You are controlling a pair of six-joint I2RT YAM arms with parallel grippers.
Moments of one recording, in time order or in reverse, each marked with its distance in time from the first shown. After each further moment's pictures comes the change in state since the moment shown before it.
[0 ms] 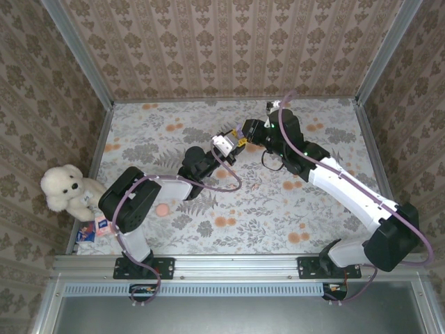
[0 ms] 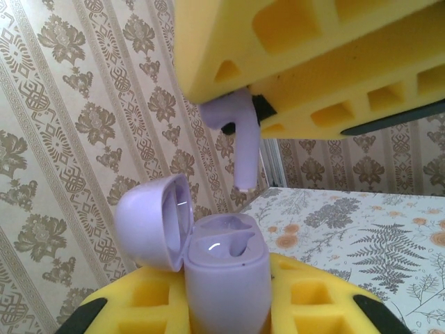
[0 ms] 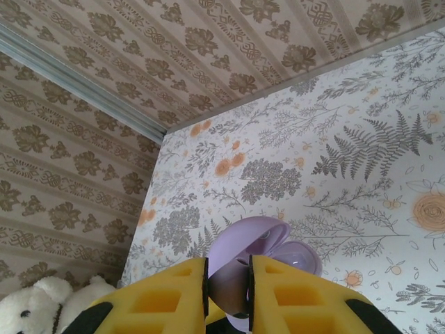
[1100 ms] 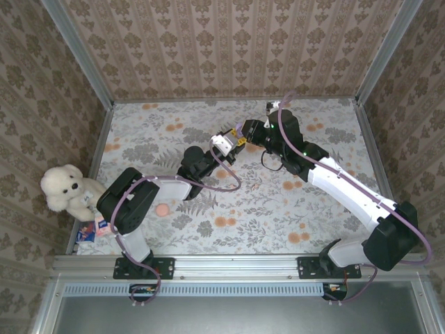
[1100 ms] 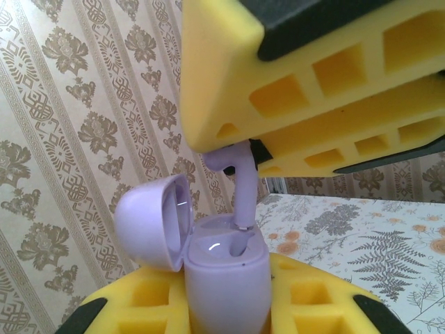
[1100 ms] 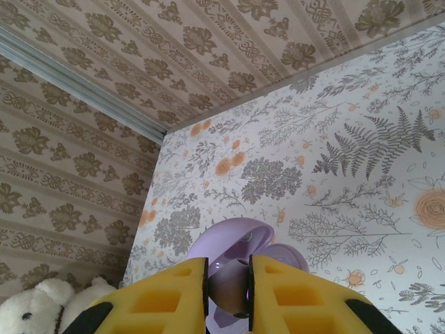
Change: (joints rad) left arm 0.000 -0.018 0.000 -0.001 0.008 0.000; right arm -0.005 0.004 -0.011 0.016 -0.004 0.011
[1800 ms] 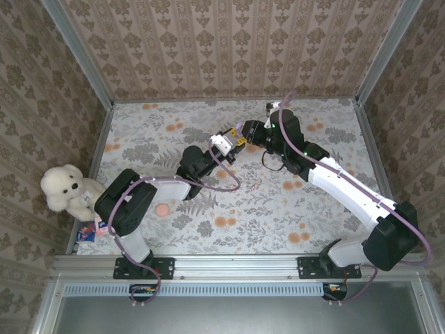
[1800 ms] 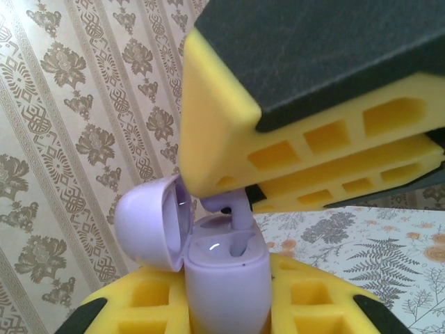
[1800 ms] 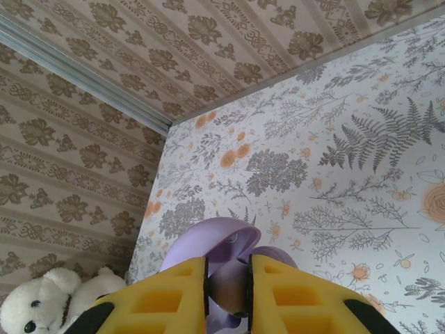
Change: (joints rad) left arm 0.000 -0.022 0.000 -0.003 0.016 0.000; right arm -0.005 0.000 -0.011 0.005 -0.050 0.000
